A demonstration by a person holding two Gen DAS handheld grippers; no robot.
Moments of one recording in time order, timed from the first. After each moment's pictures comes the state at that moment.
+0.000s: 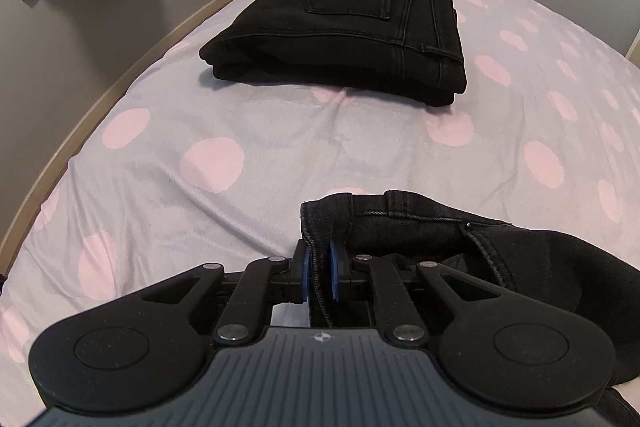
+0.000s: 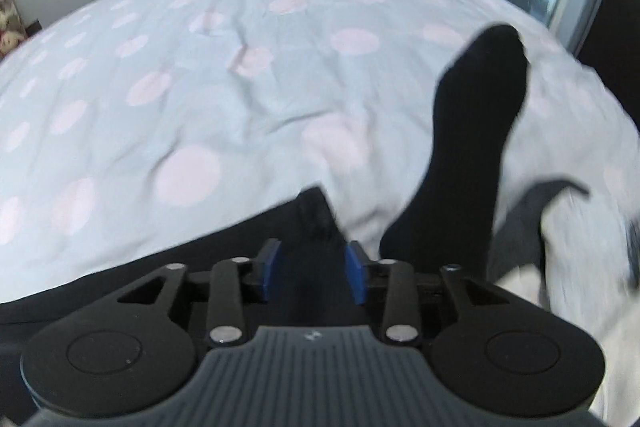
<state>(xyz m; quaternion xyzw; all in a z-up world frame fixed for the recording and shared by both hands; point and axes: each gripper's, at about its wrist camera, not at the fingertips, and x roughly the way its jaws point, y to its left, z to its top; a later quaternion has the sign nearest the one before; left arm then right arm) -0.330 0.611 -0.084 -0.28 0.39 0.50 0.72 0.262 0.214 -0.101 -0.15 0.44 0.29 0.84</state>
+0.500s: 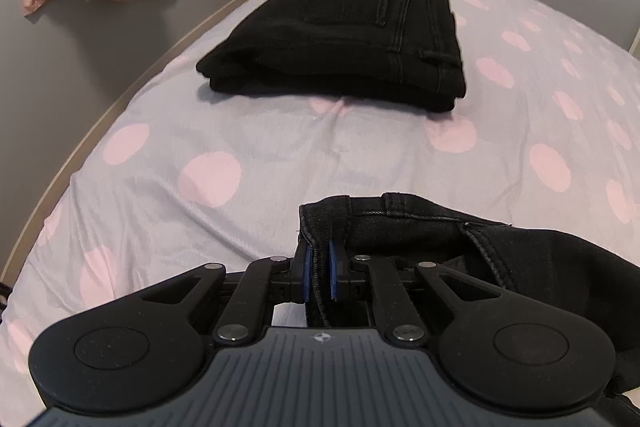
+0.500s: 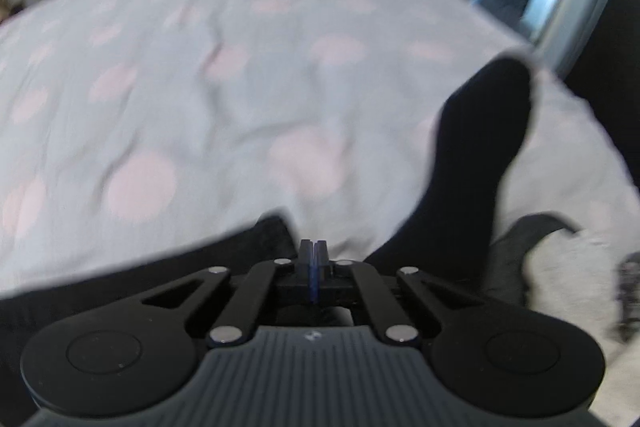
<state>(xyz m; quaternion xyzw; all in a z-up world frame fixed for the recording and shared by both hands) -0.323 0.608 -0.081 -0.26 0.39 0.51 0.73 0.276 0.221 -0.100 -0.18 0.39 0.25 0.87</state>
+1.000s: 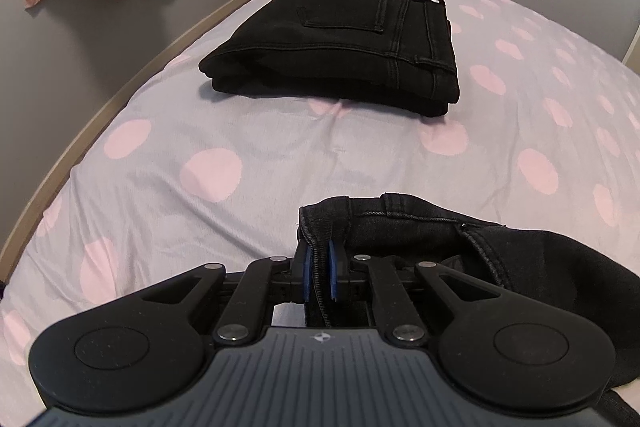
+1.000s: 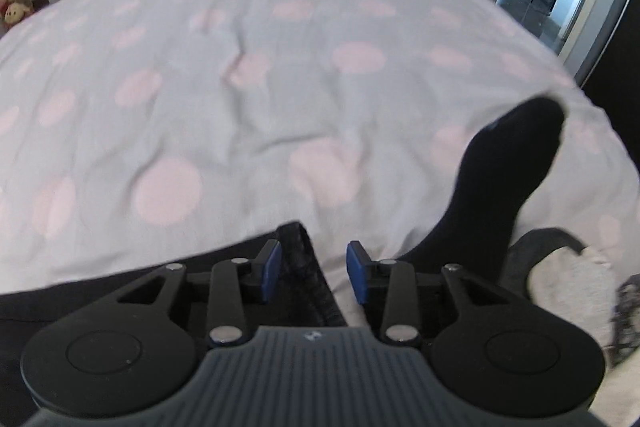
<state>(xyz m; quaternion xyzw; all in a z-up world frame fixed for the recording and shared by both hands) -0.327 0.606 -0.078 -0.27 0.39 0.50 0.72 0.291 0.228 -0.099 -0.18 0.44 0.30 0.83</state>
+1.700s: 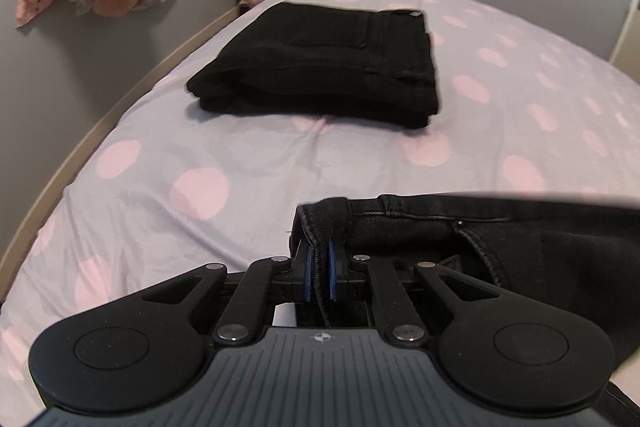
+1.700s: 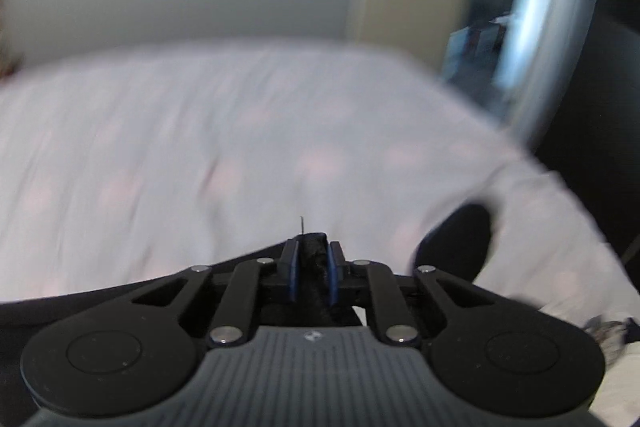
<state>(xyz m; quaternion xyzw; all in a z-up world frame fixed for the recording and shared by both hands) -0.322 0.597 -0.066 -0.25 0.37 0.49 0.75 0.269 0.238 -0.025 -0.13 0.30 0.23 0.91</state>
